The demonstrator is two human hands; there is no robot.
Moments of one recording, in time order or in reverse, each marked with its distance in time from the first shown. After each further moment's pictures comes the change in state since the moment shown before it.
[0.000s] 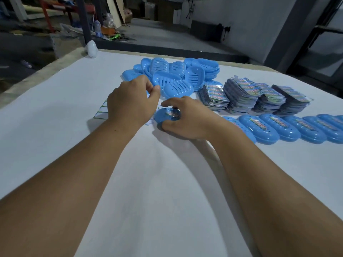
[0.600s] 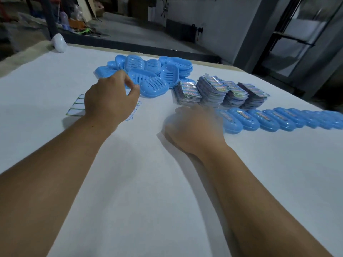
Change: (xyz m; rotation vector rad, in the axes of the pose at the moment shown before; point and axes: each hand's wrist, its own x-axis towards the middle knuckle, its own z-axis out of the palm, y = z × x) left_hand -0.003 0.002 0.003 -0.011 -0.035 0.009; right_hand -0.072 0.013 0.001 -0.269 0.260 0.340
